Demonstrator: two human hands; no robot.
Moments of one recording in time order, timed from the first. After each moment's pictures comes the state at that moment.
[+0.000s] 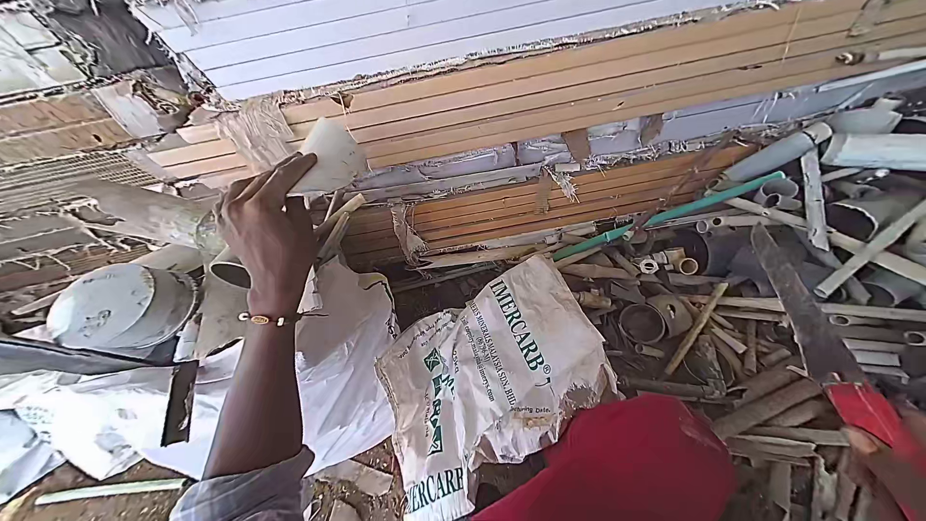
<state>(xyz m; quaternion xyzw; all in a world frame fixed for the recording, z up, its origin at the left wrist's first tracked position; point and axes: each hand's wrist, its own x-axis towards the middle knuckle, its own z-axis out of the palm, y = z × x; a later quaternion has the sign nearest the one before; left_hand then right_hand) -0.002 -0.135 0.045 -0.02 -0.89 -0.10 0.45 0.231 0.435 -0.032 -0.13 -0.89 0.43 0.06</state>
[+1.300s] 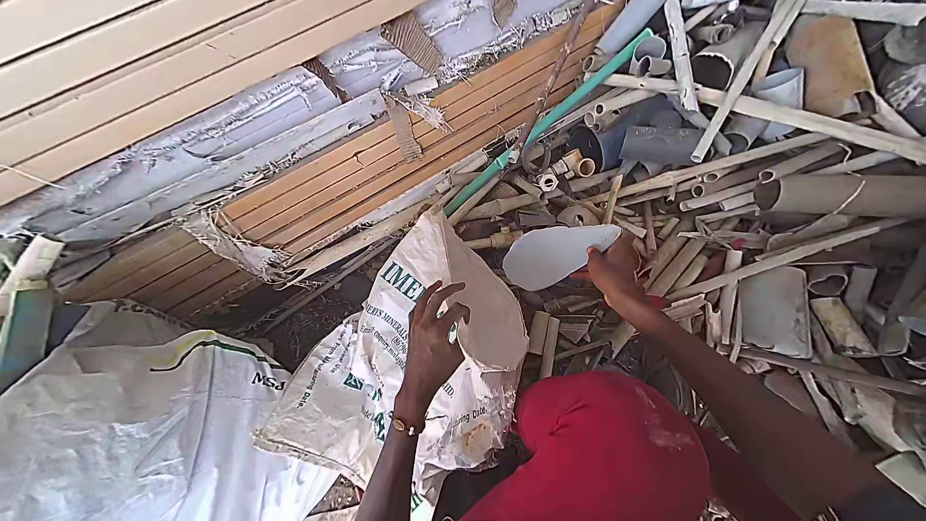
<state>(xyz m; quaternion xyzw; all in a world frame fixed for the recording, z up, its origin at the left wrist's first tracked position) 0.018 0.128 -0.229 -0.34 -0.88 -0.31 0.11 0.039 0.443 -0.215 -0.40 -0.72 0.57 0.07</state>
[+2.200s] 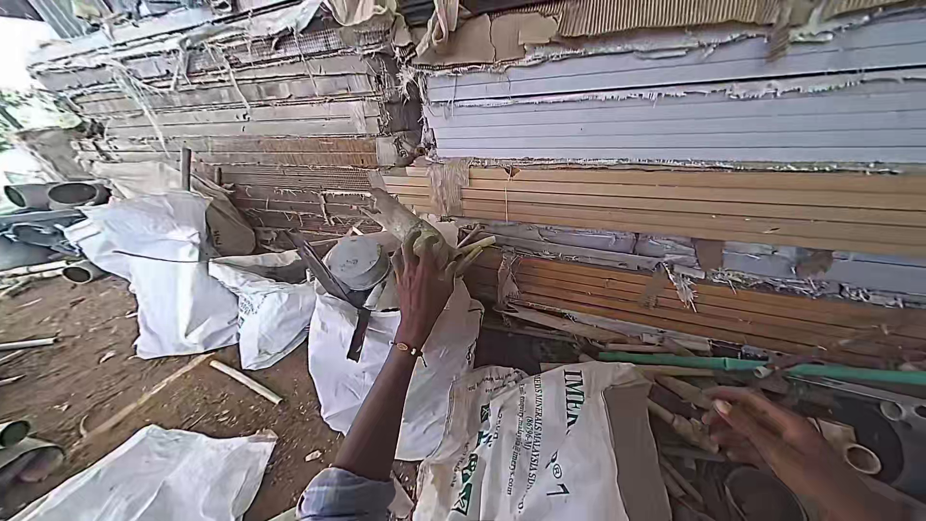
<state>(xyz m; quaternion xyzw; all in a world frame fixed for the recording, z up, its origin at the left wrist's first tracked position) 0.045 -0.167 -0.010 0.18 -0.87 -0.13 0.44 0.041 0.330 -0.047 0.06 -0.83 0.55 -0.08</state>
